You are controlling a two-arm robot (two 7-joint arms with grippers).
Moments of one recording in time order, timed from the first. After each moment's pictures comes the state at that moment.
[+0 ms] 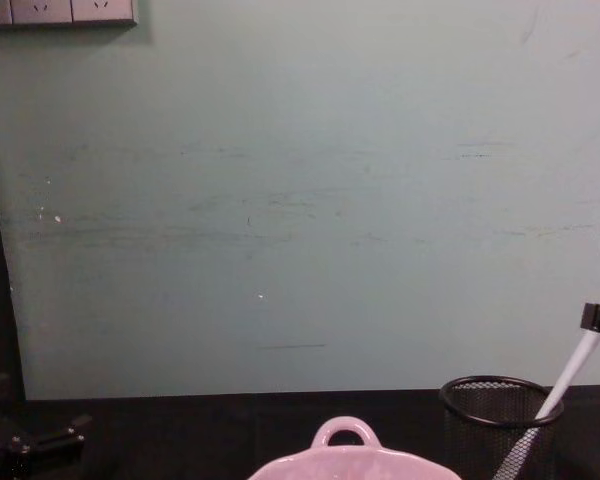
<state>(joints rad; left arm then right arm) -0.20 0.60 0.45 -1.41 -0.25 -0.12 0.03 0.02 0.35 -0.12 -1.75 0.59 0.24 -0.01</state>
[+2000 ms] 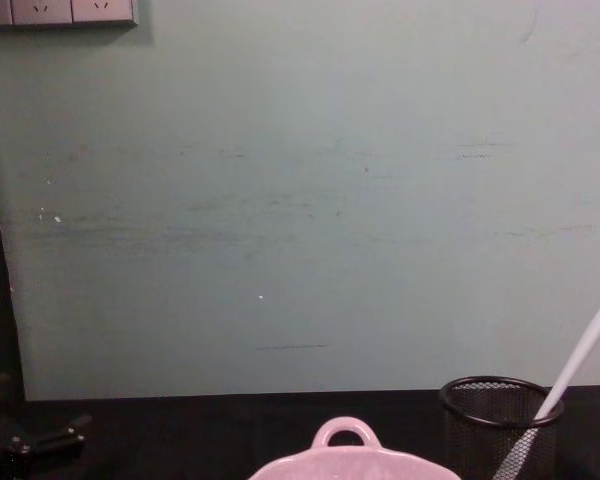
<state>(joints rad) -0.20 0.60 0.45 -1.41 -0.25 -0.12 0.03 -0.05 0.29 -0.04 -1.65 0.32 0.14 0.00</state>
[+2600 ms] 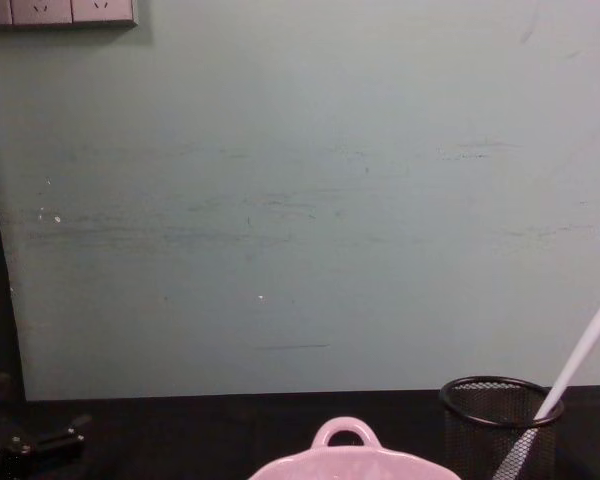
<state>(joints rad) -0.20 0.60 0.45 -1.41 -0.25 -0.12 0.03 -0.05 0.30 -0.05 -1.65 0.33 0.15 0.00</state>
